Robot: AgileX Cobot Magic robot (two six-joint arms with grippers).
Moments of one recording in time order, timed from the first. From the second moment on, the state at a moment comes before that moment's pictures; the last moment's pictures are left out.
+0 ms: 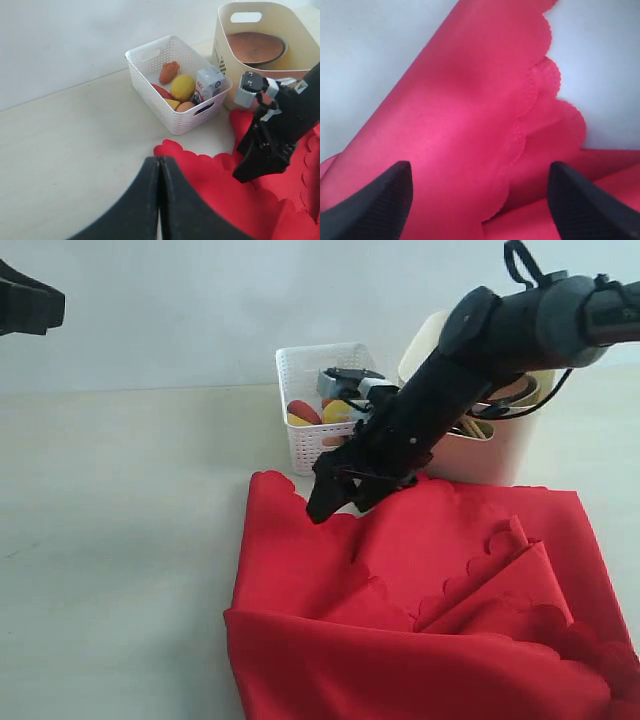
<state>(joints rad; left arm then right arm) -0.43 1.07 -0.99 -0.11 0.53 0.11 0.38 2.12 -1.48 0.66 0.92 -0.63</state>
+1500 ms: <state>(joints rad) -0.43 0.37 -0.61 -0.08 0.50 0.10 0.46 2.04 -1.53 0.57 0.99 -0.47</state>
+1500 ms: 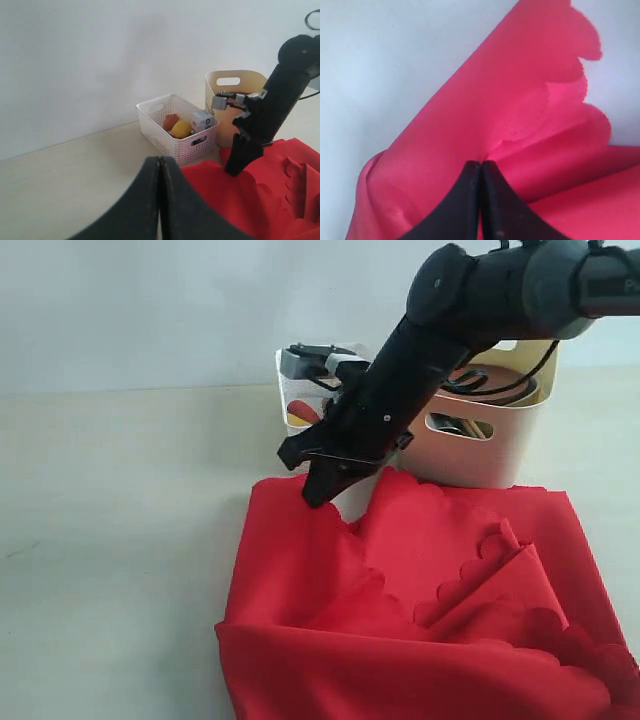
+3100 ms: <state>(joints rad) -0.43 0.37 -0.46 -0.06 0.34 0.05 0.18 1.78 -1.01 -0.16 0.90 -0.01</state>
